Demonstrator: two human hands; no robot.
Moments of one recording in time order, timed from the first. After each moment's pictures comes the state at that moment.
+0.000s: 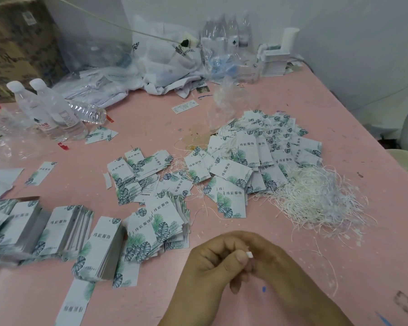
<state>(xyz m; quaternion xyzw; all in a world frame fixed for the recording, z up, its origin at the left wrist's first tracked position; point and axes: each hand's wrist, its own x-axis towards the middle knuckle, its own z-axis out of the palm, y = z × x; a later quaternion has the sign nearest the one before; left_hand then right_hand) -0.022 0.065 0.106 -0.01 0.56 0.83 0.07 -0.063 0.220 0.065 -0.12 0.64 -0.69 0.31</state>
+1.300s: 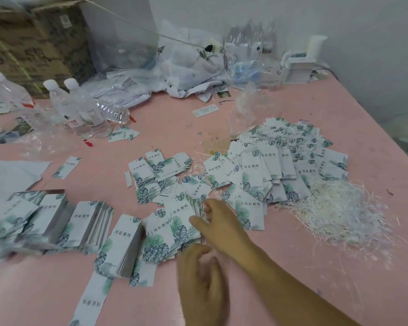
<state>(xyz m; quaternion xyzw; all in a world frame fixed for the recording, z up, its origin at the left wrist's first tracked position) -0.014 0.050 0.006 -0.20 0.78 0.51 -0.31 -0.141 0.091 0.039 -0.15 0.87 -0.43 0.17</state>
